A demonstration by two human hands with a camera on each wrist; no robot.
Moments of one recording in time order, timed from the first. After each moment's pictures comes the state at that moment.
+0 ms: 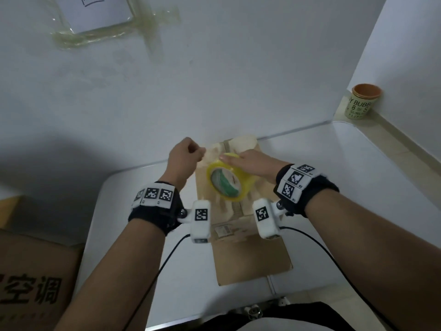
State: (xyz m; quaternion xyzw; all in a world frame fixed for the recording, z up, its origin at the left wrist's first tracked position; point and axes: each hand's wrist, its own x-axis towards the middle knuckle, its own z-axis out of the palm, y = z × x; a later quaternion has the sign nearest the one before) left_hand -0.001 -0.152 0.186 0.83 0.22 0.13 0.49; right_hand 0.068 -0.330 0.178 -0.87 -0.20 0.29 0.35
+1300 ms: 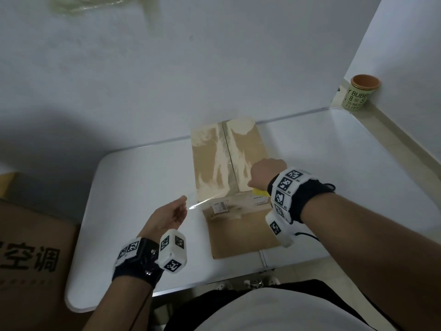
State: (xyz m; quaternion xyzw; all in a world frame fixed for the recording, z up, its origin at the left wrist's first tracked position) left_hand -0.148 -0.141 0.070 0.40 0.45 -0.01 0.80; right_hand 0.001 -0.366 0.165 -0.93 -0.27 0.22 -0.11
